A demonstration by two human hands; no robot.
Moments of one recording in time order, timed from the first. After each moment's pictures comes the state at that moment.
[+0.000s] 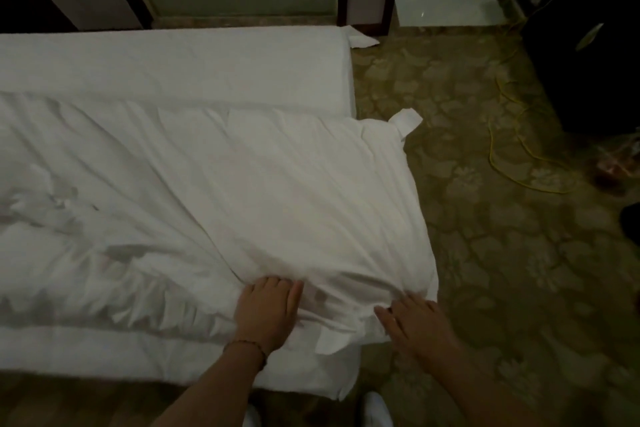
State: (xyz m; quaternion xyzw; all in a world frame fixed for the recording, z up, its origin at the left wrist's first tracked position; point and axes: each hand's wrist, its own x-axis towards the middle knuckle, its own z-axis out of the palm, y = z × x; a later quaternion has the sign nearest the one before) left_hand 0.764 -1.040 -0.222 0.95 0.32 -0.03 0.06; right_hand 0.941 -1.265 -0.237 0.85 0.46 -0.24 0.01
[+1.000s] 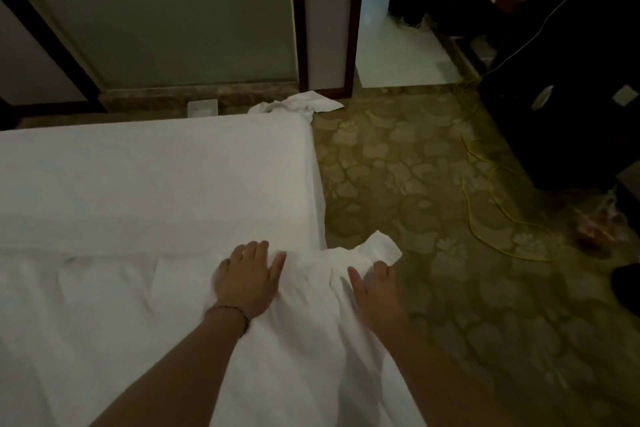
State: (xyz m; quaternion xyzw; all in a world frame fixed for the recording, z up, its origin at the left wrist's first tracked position) left_hand 1.077 -0.812 -0.184 0.94 0.34 -0.04 0.08; right_hand 1.196 -1.013 -0.205 0.96 0.15 -0.18 -0.17
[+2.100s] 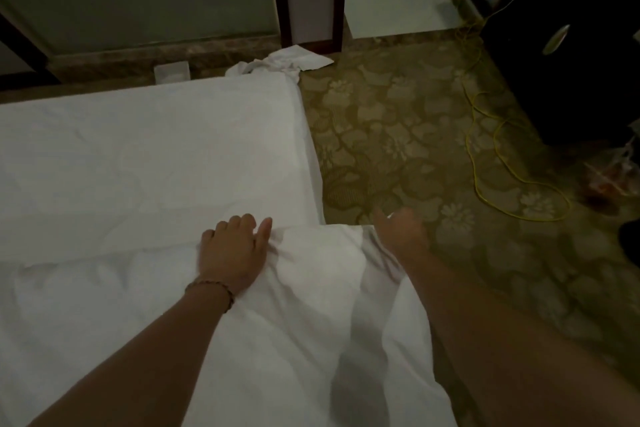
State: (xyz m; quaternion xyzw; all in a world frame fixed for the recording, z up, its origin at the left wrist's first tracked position) left_hand 1.125 -0.751 -0.219 0.94 0.32 -0.06 0.06; right_hand 1.306 -0.967 -0.222 0.95 0.07 -0.23 -0.22
